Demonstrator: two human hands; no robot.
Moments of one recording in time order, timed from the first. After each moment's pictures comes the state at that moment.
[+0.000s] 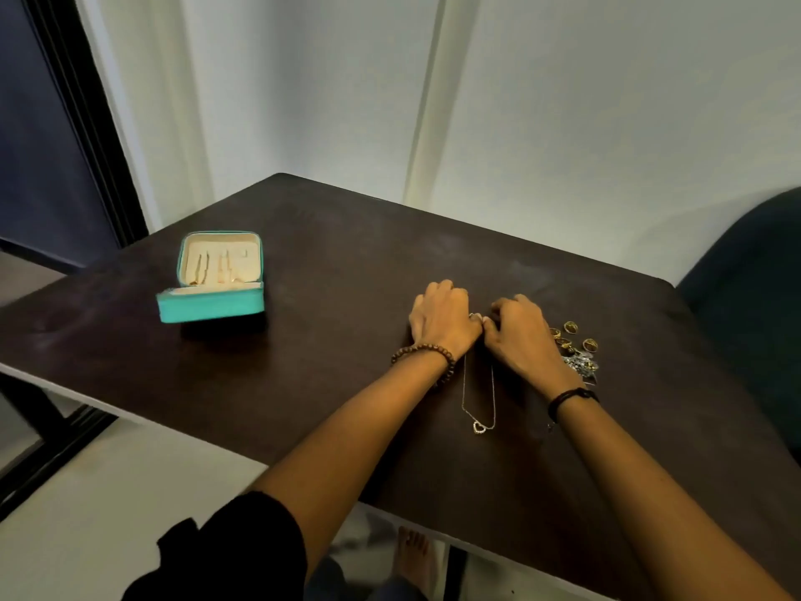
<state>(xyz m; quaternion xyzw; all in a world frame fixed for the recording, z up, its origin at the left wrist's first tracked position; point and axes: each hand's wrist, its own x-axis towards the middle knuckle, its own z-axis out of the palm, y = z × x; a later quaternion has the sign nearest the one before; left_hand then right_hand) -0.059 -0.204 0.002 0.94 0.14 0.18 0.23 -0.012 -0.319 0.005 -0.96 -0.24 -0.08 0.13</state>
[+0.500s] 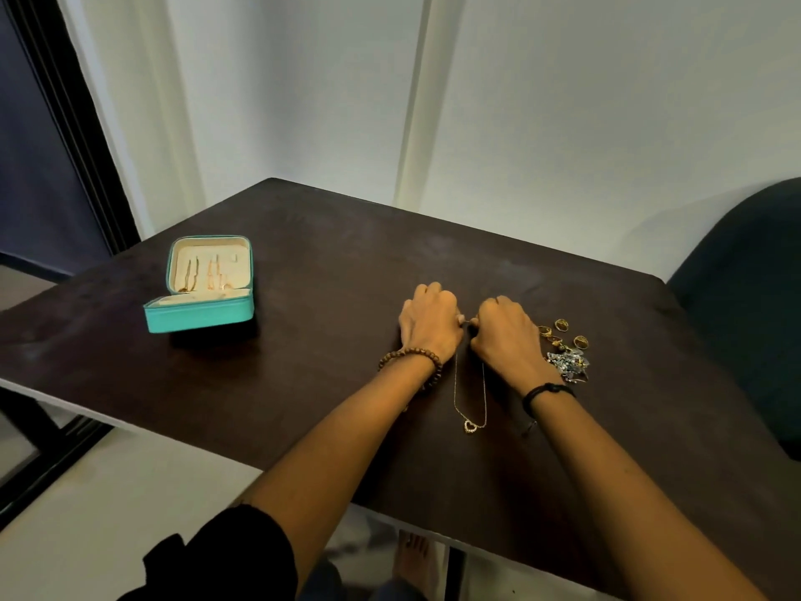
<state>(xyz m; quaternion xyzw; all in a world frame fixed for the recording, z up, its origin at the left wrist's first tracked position) -0.056 -0.205 -0.003 0.94 0.14 0.19 0.24 -0.020 -0.310 0.009 -0.97 -0.23 -0.08 0.05</state>
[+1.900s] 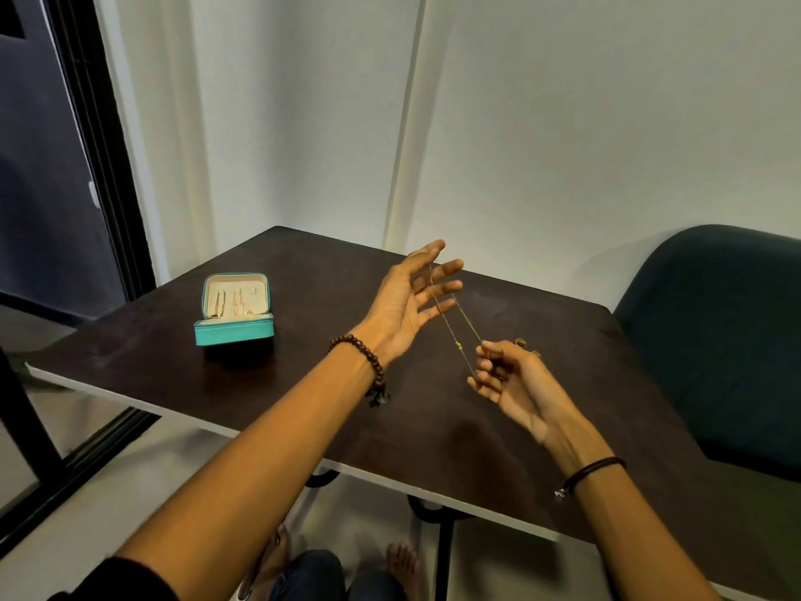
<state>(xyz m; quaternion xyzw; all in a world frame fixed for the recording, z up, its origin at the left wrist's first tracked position) -0.166 -0.205 0.109 0.45 0.01 0.10 0.89 -0.122 -0.387 0.056 -0.58 -0.03 0.26 0.77</state>
